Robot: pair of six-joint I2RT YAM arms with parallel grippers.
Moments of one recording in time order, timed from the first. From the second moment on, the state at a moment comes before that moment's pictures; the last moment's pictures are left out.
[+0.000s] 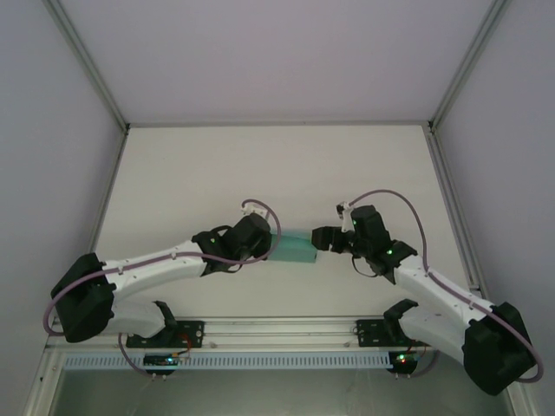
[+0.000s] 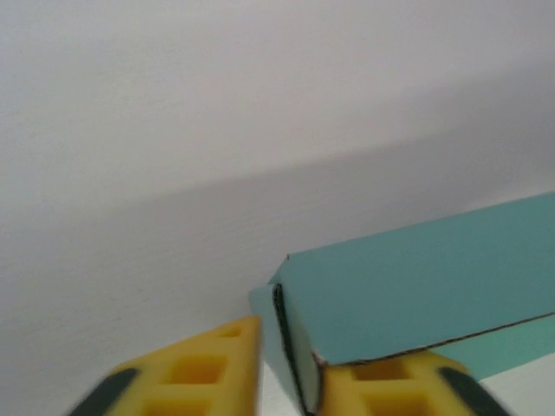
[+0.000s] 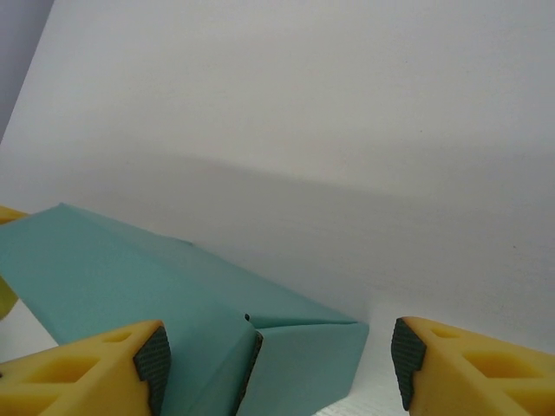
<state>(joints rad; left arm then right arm) -1.01 1.31 0.79 -0.35 -0.30 -0.60 0.52 0.98 0.47 -0.17 -0.25 0.52</state>
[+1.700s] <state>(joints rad) -0.81 1.21 0.62 -0.19 0.34 -0.67 0.60 0.98 0.40 -0.05 -0.12 0.60</state>
